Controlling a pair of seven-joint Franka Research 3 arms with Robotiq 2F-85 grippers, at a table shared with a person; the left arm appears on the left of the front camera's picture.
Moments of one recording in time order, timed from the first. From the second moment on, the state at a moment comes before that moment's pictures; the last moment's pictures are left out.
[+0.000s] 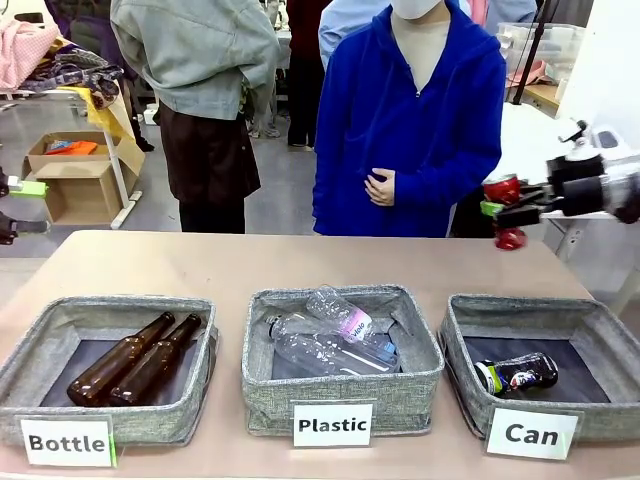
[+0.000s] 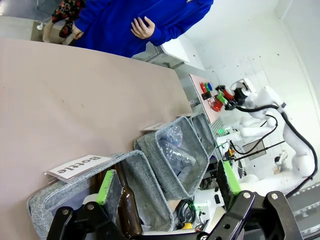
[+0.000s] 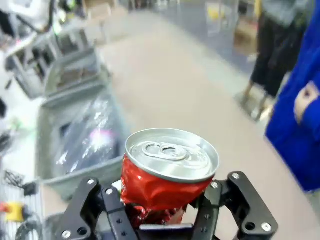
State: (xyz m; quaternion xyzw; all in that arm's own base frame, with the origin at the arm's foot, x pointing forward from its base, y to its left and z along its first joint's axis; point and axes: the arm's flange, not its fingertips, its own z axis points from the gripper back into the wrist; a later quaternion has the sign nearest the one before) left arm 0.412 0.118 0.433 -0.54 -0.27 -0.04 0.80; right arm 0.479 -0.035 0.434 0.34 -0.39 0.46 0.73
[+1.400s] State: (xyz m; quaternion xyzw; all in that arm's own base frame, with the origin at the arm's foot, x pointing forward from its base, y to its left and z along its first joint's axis) left arm 0.412 0.118 0.433 -0.54 -0.27 -0.04 0.80; right arm 0.379 -0.045 0.427 0.27 -0.23 0.54 0.76
